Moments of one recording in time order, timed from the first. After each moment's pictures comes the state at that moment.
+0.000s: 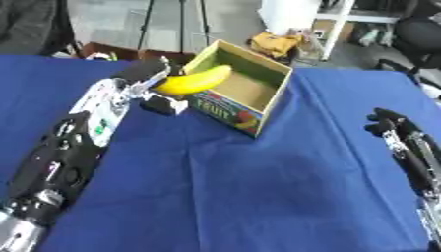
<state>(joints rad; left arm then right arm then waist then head) -0.86 0.37 -0.17 -1.08 -0.87 -0.22 -0.30 -0.32 -0.19 -0.04 -1.44 0.17 -0.25 0.14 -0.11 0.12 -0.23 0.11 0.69</state>
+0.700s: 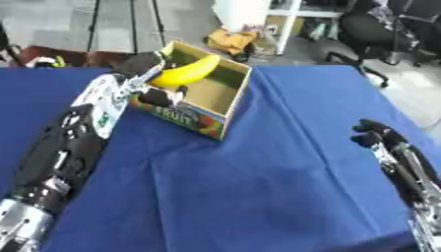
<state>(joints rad) -0.97 0.38 -0.09 -0.86 -1.00 -0.19 -0.18 -0.37 -0.13 0.00 -1.44 0.17 -0.26 0.18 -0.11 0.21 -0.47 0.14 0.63</state>
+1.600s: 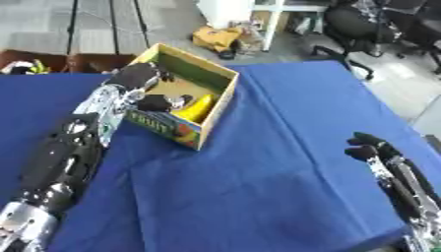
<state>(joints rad) -1.00 0.41 -0.06 -0.89 -1.04 -0.22 -0.10 -0.38 -0.11 0.00 -1.44 0.17 -0.25 0.19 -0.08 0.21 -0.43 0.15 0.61</state>
